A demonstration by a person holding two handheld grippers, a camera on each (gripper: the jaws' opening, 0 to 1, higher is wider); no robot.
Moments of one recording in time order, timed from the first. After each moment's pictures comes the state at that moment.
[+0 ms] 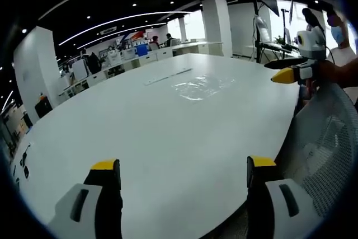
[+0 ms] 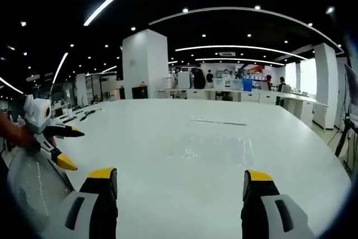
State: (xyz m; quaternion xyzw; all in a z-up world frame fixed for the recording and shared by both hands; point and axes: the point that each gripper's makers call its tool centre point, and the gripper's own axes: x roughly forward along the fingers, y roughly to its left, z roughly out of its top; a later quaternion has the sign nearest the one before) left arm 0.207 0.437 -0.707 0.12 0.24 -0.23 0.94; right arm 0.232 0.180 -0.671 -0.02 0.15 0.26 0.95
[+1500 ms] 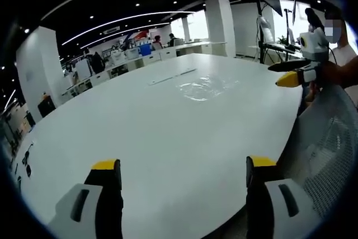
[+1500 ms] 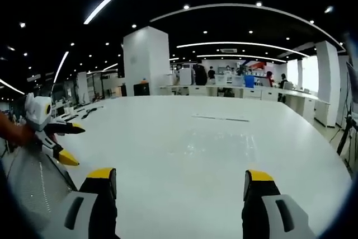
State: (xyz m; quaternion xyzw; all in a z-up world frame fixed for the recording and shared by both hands) left arm 0.207 0.442 -0.698 0.12 0.24 -0.22 0.94; right arm 0.230 0.183 -0.676 -0.02 0.17 0.27 0.95
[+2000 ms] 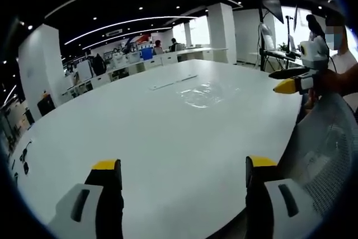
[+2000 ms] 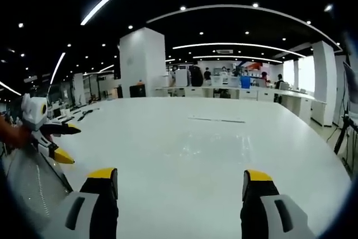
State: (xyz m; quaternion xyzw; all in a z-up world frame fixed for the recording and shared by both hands) left arm 0.209 0.440 -0.686 0.10 0.22 -0.22 0.95; right arm 0.234 0.178 -0.670 -0.02 0.17 0.25 0.95
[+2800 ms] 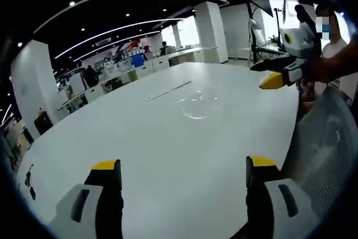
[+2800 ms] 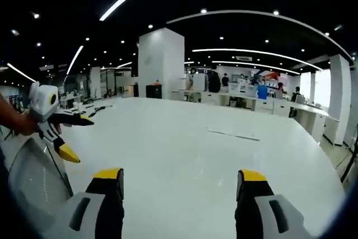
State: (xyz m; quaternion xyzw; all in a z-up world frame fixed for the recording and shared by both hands) left arm 0.238 0.419 -0.661 0.14 0.20 -0.26 0.94; right arm 0.272 0.206 -0.639 -0.06 0.14 0.32 0.94
